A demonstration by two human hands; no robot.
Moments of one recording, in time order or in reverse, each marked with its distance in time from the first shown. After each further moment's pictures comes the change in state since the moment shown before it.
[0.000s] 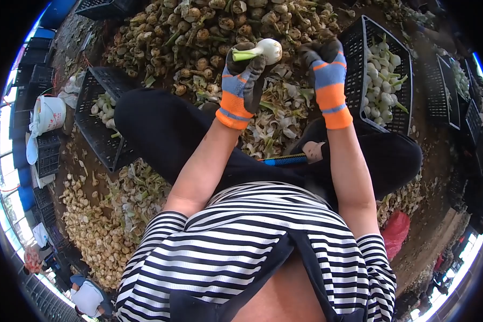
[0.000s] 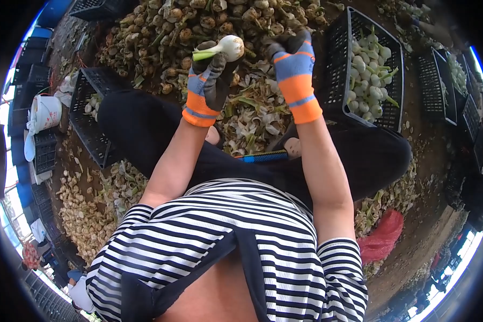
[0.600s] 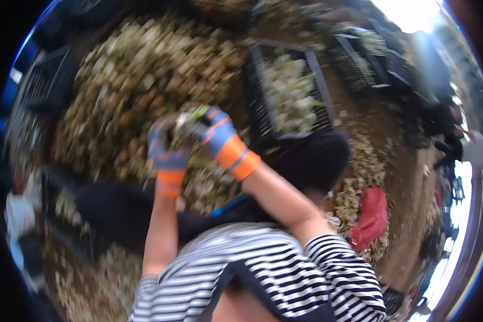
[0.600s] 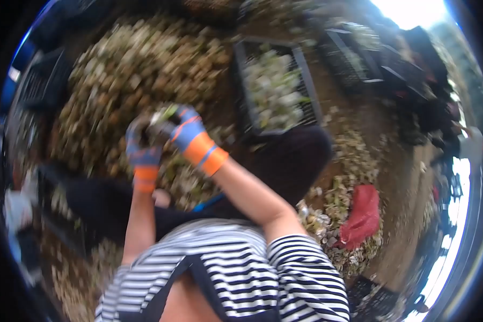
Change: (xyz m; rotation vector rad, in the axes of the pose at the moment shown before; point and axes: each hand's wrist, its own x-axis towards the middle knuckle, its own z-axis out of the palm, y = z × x) left_hand 0.003 0.003 0.033 1.259 -0.176 0.544; right_hand -0.028 -0.032 0.007 0.239 -0.231 0.108
